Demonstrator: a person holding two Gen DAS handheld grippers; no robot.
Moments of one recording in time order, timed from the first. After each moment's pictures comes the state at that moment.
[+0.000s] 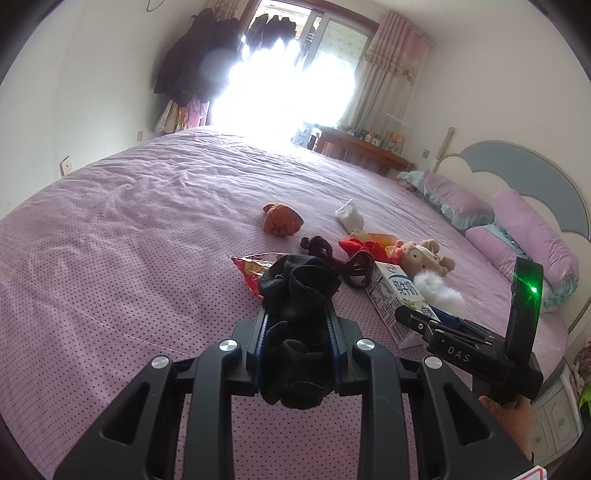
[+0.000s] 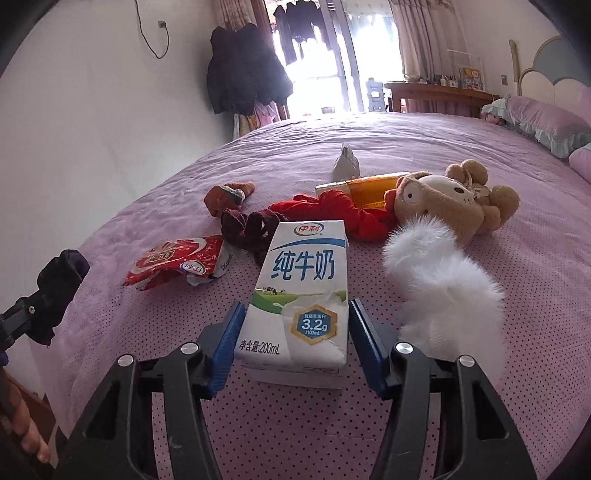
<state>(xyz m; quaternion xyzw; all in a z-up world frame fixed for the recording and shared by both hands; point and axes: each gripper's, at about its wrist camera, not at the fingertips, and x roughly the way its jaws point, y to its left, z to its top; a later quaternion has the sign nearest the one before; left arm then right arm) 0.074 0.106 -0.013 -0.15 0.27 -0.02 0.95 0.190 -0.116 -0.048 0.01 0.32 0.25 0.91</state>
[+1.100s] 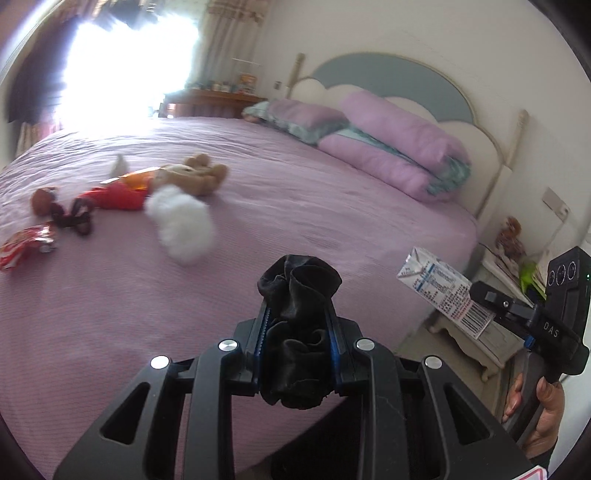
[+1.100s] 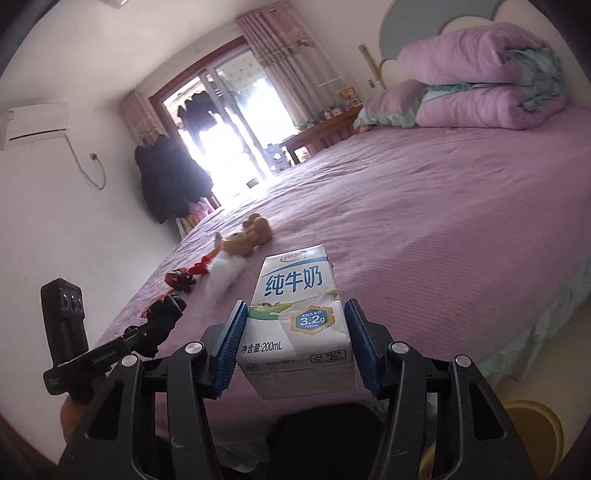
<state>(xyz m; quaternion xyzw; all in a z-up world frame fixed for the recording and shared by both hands) 0.037 -0.138 -0.020 -0.04 0.32 -0.29 0.90 -0.048 -0.424 -0.019 0.22 0.24 0.10 0.94</state>
